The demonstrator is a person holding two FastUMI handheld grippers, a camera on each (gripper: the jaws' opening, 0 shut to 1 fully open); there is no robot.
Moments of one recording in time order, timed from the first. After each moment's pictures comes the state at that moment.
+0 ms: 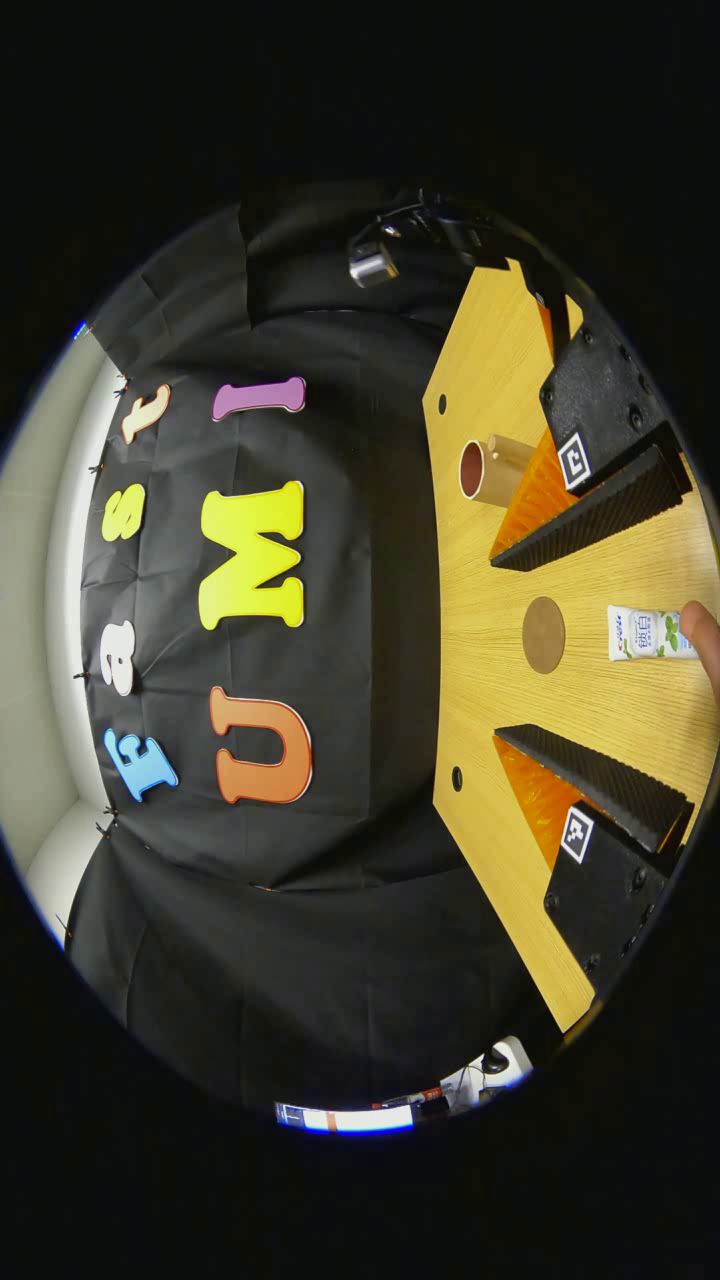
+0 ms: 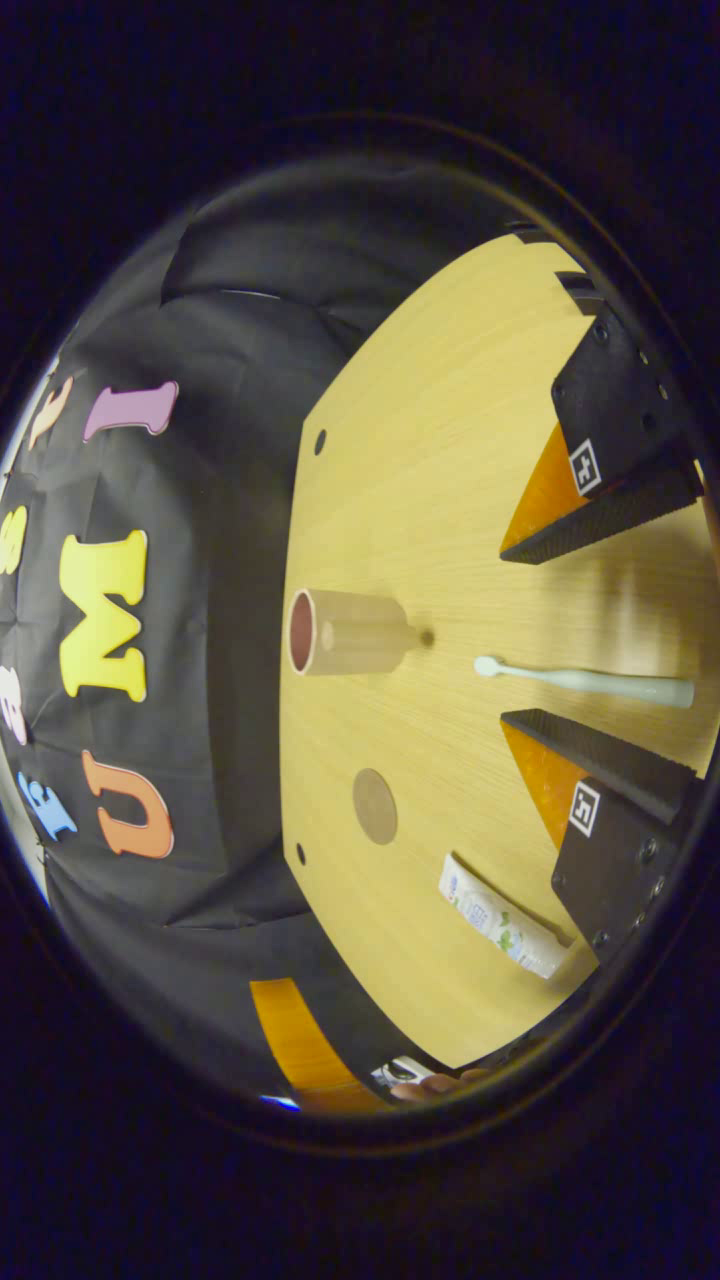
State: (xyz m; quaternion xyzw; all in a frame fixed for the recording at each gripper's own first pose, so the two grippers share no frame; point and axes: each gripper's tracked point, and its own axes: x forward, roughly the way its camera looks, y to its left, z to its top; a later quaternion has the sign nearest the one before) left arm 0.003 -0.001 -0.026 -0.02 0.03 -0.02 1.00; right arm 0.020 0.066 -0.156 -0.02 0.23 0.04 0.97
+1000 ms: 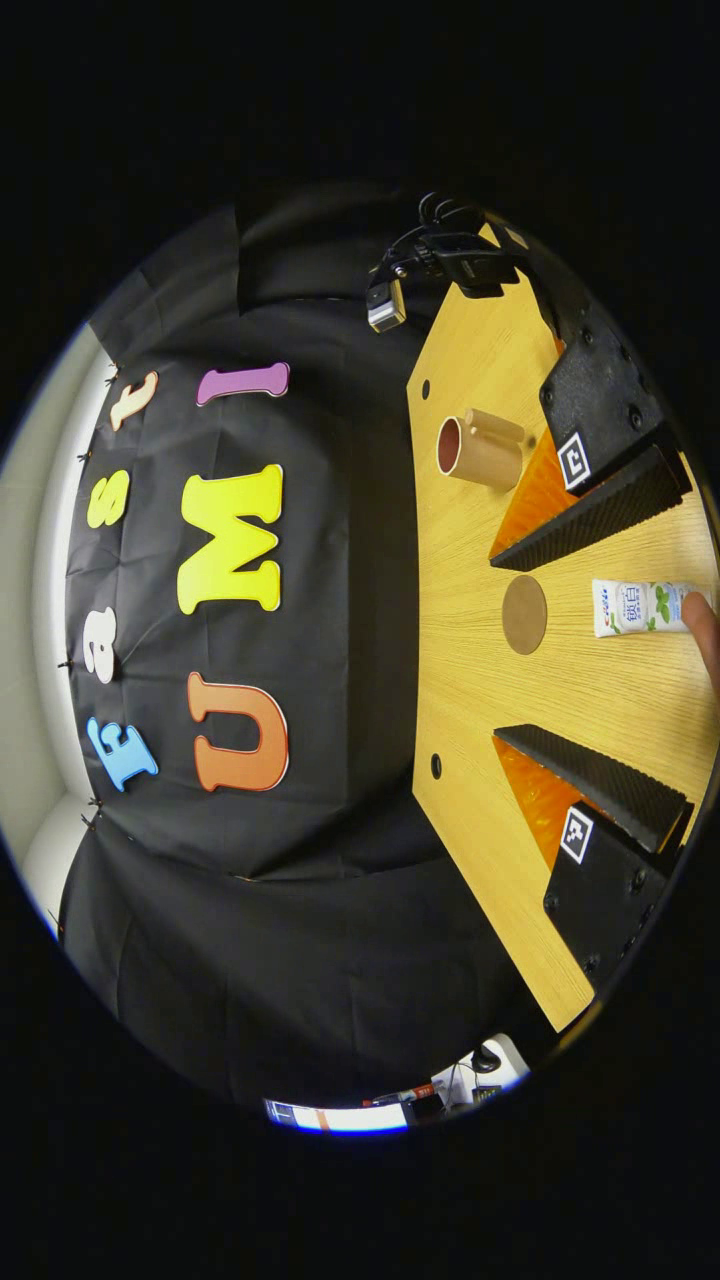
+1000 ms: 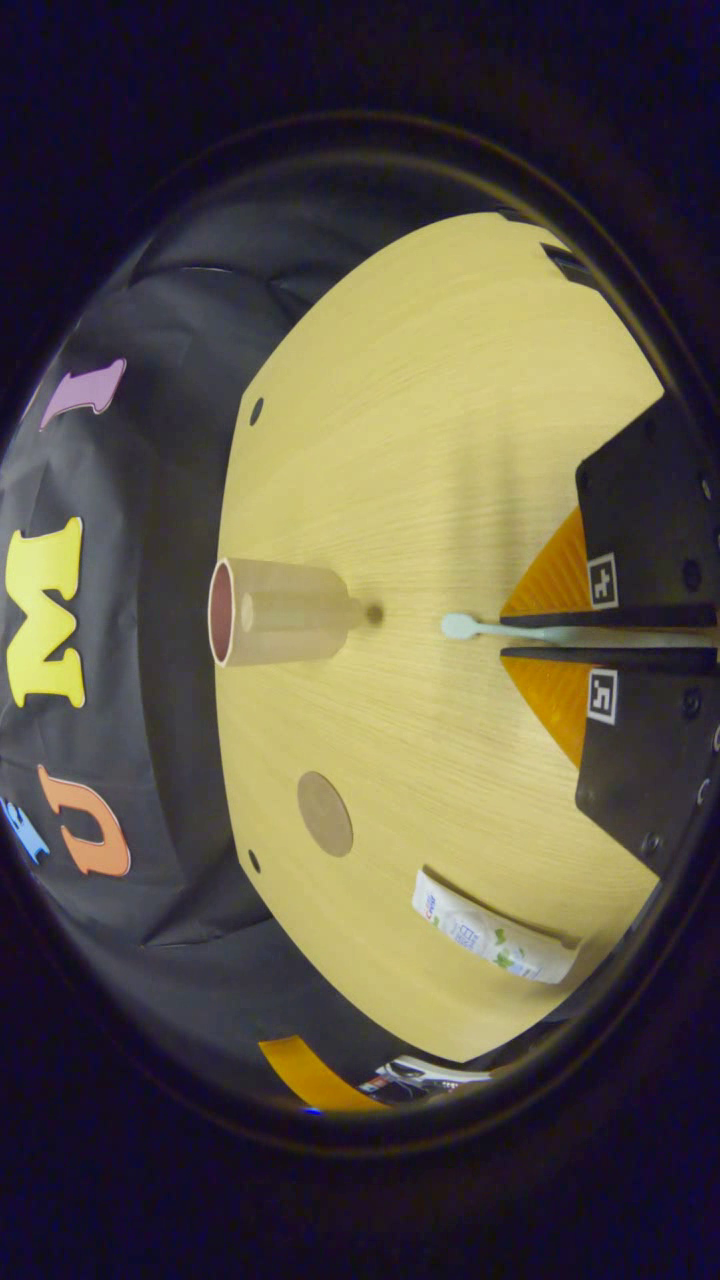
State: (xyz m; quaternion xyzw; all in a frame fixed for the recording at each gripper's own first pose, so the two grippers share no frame) left arm 0.006 0.017 -0.051 -0.03 0.06 -0.01 1.00; right arm 0.056 0.076 -0.186 0.01 0.30 0.05 0.95
